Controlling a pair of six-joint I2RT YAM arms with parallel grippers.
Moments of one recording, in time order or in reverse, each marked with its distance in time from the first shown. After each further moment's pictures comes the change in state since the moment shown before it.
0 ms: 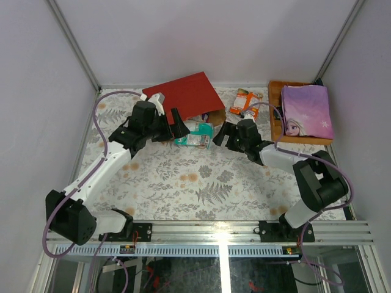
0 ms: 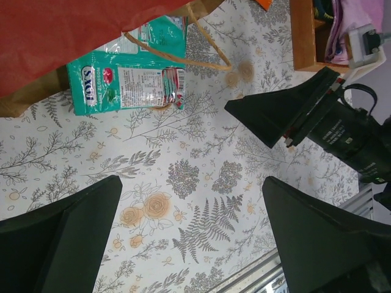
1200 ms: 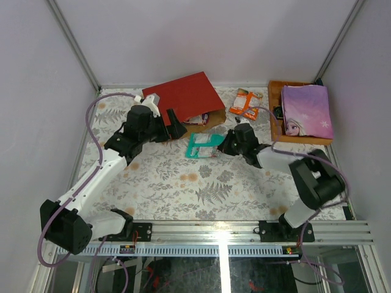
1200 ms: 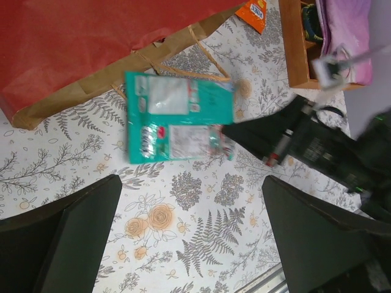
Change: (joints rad) left arm 0.000 -0.079 -0.077 0.085 -0.043 -0.003; right arm 0.039 0.137 0.000 0.100 -0.045 0.008
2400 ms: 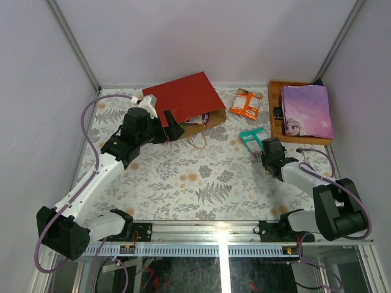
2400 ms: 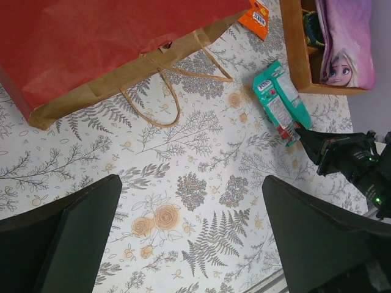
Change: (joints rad) left arm 0.000 -0.051 -0.024 -0.005 -0.044 0.014; right arm -0.238 -0.415 -0.301 -0.403 0.552 0.882
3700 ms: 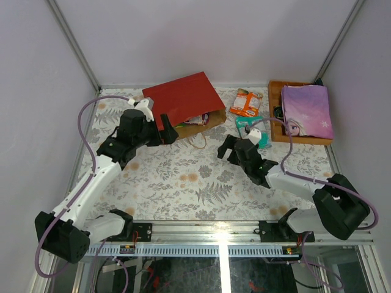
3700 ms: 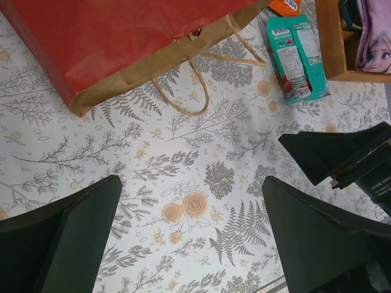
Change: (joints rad) left arm 0.034 -0.034 -0.005 -0.088 -0.003 0.095; right arm 0.406 0.013 0.055 0.266 -0.066 -0.752
